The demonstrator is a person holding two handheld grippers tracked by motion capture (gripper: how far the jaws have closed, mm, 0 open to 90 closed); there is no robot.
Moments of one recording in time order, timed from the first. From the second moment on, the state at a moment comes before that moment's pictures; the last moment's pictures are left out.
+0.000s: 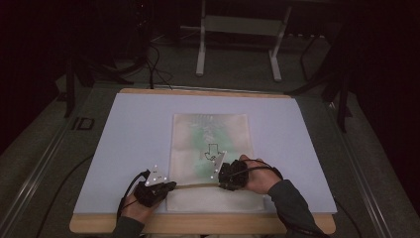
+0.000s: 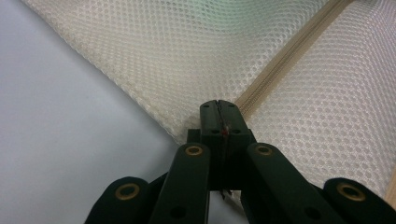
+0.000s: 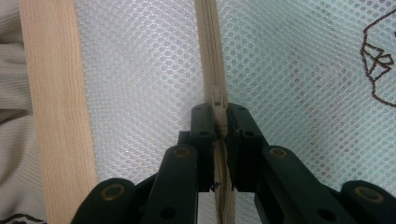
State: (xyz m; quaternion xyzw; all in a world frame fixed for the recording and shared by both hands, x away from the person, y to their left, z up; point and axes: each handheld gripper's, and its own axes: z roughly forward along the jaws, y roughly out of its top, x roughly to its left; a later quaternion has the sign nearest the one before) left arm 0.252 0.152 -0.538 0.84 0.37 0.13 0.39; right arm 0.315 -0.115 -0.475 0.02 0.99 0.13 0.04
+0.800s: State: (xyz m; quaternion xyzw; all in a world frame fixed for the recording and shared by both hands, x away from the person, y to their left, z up) left arm 0.252 0.153 -0.538 0.84 0.37 0.12 0.39; right arm 0.317 -0.135 -0.476 0.04 0.99 0.13 0.04
